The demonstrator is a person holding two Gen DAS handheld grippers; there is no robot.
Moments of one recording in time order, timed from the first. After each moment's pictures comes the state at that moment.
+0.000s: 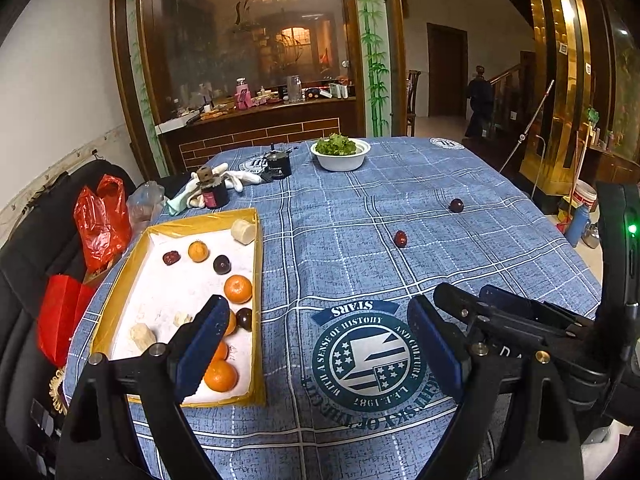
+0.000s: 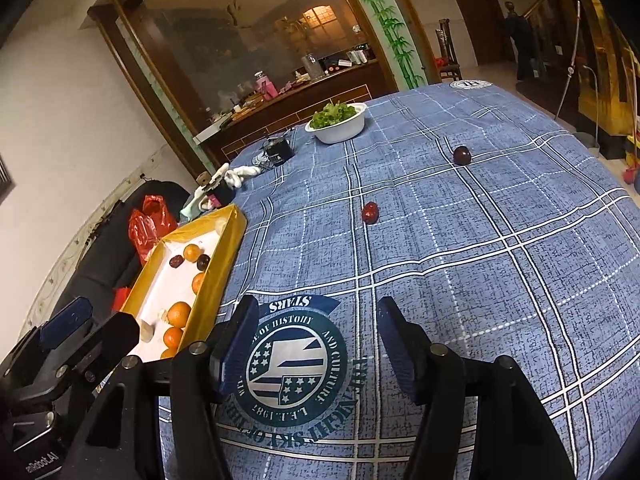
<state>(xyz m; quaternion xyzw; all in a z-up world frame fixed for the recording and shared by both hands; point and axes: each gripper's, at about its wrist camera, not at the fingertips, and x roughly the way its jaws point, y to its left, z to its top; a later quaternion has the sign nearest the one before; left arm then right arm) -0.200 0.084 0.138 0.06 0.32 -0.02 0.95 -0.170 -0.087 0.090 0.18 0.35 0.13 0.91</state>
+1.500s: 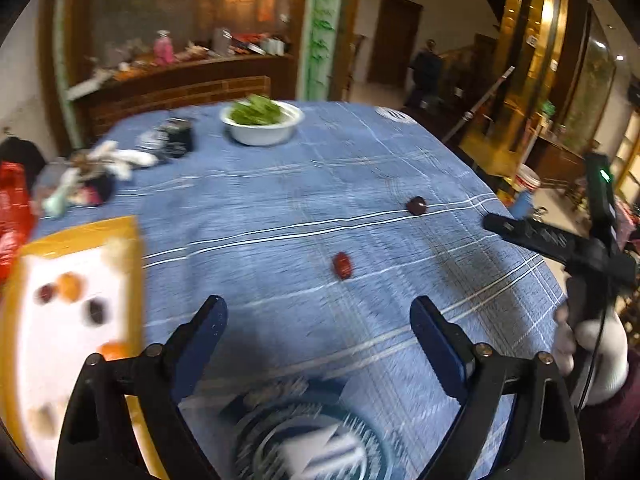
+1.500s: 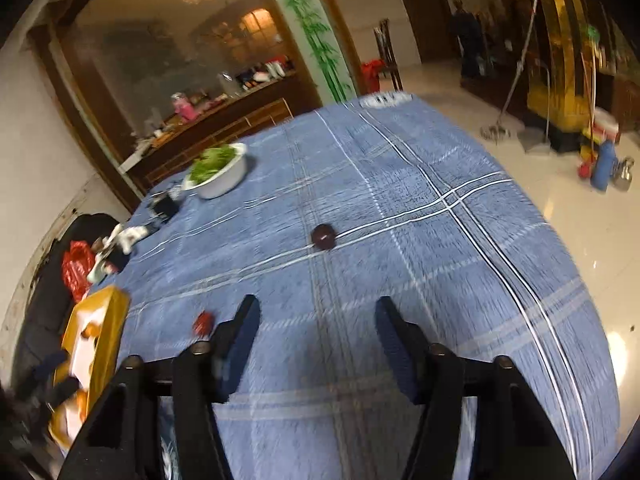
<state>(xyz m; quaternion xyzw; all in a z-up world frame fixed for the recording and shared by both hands) -0.040 0.045 0.093 0.01 0.40 -0.17 0.90 -0.035 -0.237 0.081 0.19 0.38 0.03 0.90</state>
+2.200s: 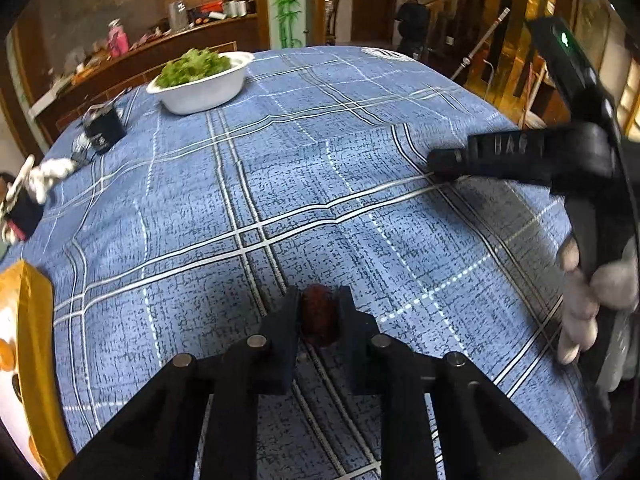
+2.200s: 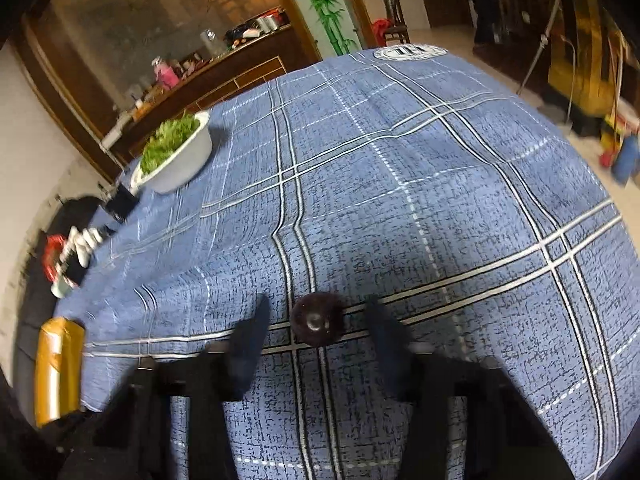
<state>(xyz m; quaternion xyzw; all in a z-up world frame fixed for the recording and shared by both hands) 0.043 -0.021 0.014 0.07 0.45 -0.16 0.88 0.097 -0.225 0.024 0.17 0.45 0.05 0.88</state>
